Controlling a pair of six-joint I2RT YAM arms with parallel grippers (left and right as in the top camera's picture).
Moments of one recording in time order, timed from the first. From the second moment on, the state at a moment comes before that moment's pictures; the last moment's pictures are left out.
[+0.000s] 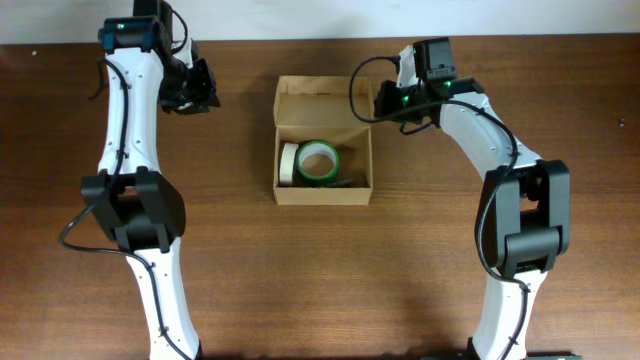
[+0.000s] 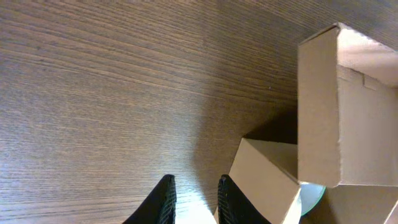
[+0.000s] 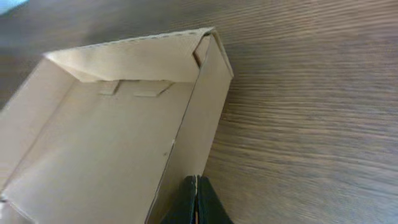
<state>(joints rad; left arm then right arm) 0.05 2.42 2.50 -1.47 0.30 -0.25 0.15 2.17 1.70 -0.51 -0.44 0.33</state>
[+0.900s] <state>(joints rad) 0.04 2.78 2.50 -1.18 0.98 -0.35 0.03 2.35 1.70 -0.43 -0.84 0.66</state>
